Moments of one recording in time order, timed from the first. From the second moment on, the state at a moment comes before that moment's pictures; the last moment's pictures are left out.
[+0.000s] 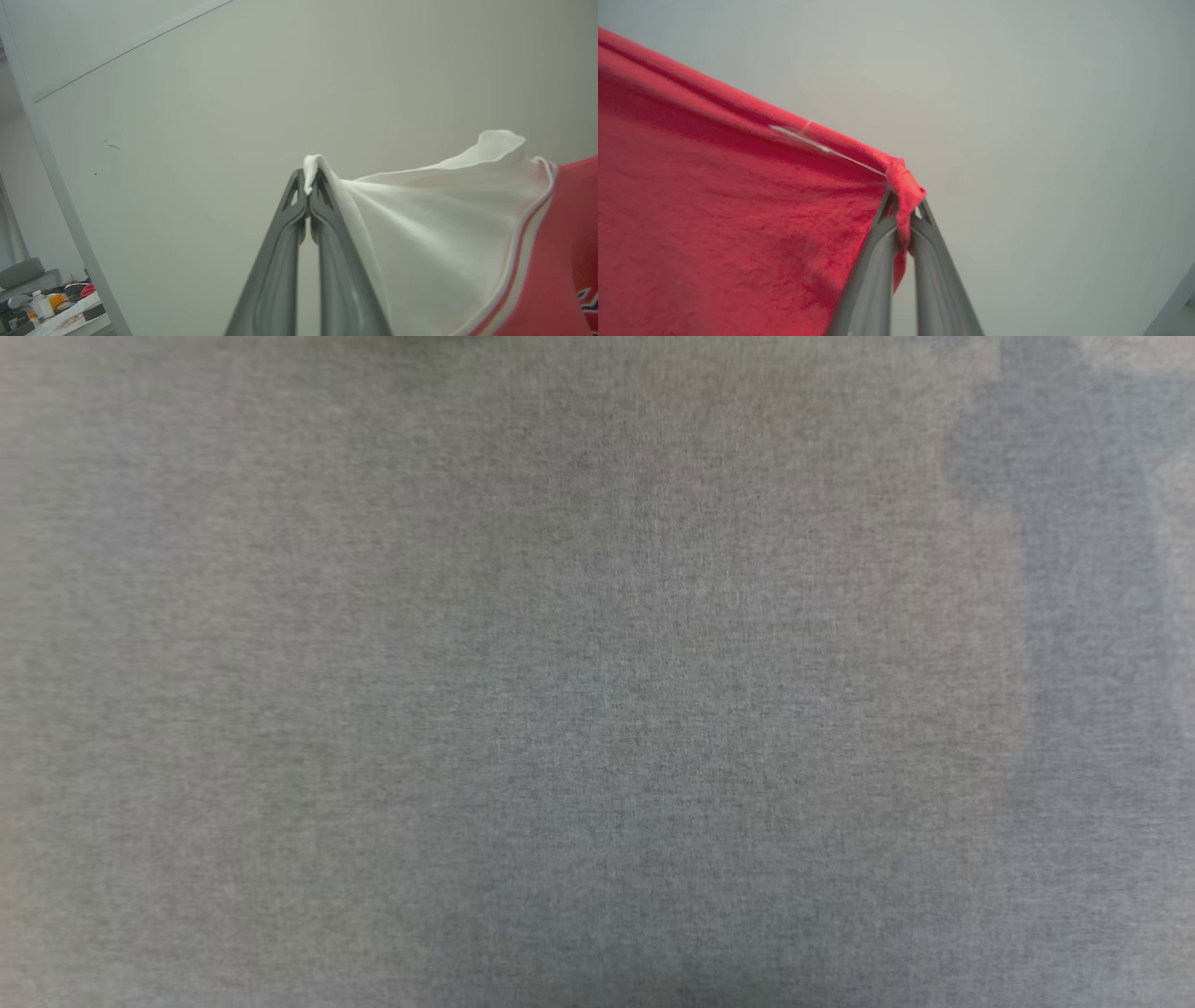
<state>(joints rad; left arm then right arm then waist) -1.69 0.66 -0.40 0.20 -0.46 -0.10 0.05 -1.39 -0.44 0.08 0.26 0.28 0.13 0.19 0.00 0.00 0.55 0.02</state>
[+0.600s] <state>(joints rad) -2.04 0.54 -0.50 0.75 -0.31 -0.12 -0.26 -1.75 -0.25 0.07 0.79 0.07 0.13 -0.18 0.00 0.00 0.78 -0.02</state>
